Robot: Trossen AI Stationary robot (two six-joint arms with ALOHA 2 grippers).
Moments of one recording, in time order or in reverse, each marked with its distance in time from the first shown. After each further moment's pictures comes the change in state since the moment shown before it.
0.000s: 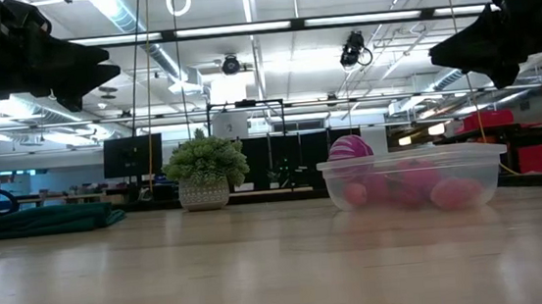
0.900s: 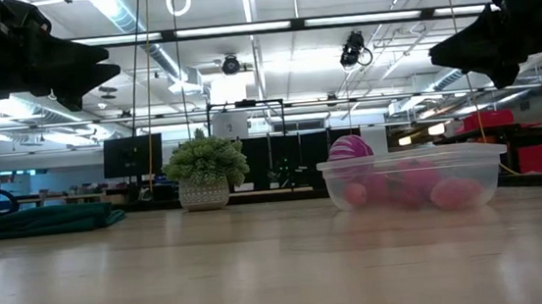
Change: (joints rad) left arm 0.000 0.000 0.002 0.000 0.000 0.000; right arm 0.000 0.000 0.000 0.000 0.000 0.000
